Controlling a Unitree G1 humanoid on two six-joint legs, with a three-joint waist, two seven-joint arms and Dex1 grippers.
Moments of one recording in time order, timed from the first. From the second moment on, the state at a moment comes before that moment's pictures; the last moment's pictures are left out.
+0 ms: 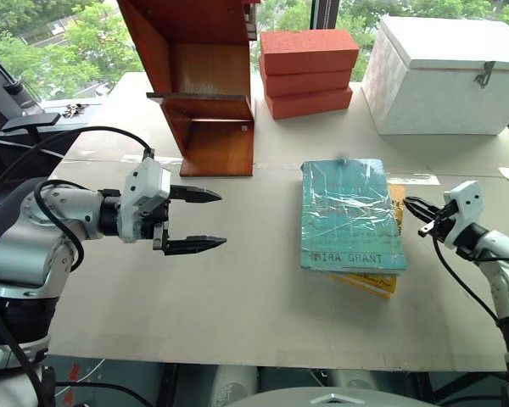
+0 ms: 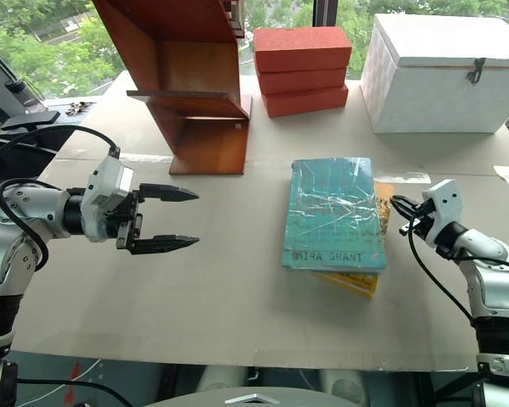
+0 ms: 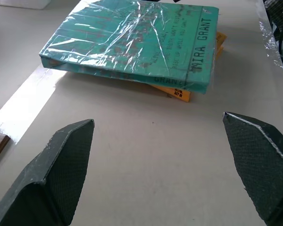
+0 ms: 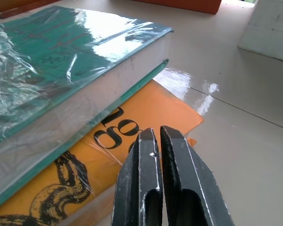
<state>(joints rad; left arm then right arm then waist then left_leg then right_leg) -0.30 0.98 0.14 -0.19 -0.57 0.43 -1.35 -0.21 -0.60 -0.19 0.10 0.37 0.22 0.78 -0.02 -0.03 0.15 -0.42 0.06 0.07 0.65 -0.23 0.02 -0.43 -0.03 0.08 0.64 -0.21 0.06</state>
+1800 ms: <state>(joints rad) -0.75 0.20 0.07 0.47 -0.73 1.38 -0.74 0.47 -0.79 -0.78 -0.62 0.99 0.64 0.98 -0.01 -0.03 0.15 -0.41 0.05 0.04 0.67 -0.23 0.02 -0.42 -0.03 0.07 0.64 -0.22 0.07</state>
